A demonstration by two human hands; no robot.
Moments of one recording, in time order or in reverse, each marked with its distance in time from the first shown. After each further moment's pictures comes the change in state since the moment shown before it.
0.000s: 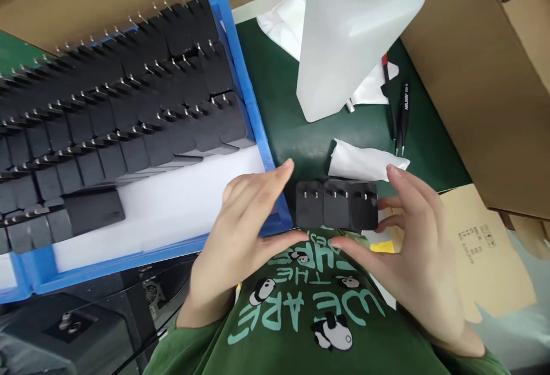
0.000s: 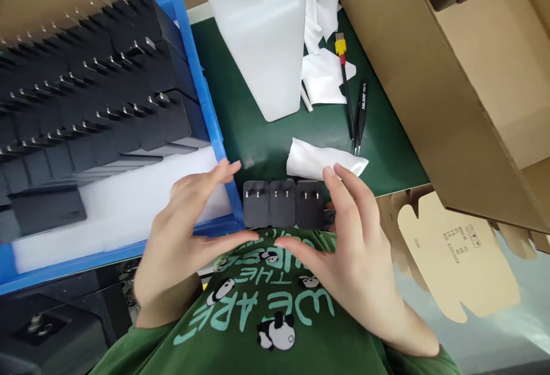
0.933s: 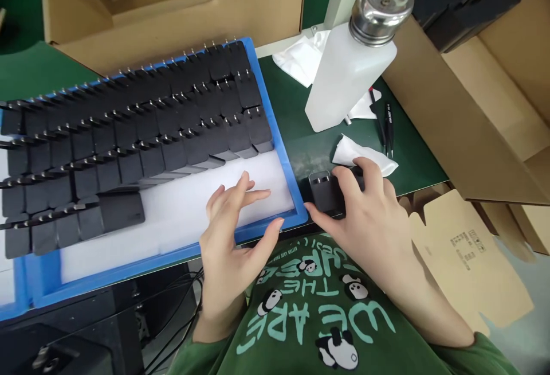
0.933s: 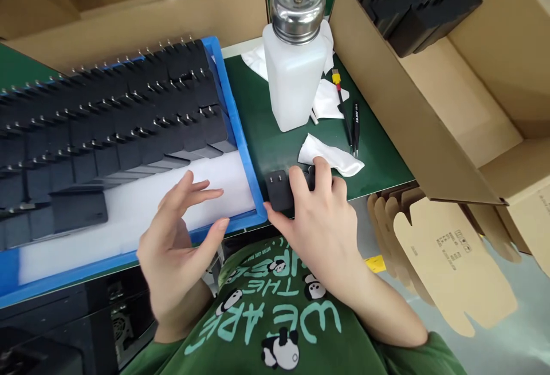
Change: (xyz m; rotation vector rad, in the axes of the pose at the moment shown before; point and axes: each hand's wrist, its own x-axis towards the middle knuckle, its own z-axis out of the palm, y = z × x) left_hand -0.046 0.002 -0.004 -0.158 0.448 -0.231; right_hand 0.029 -0.059 0.030 -0.617 0.014 -0.015
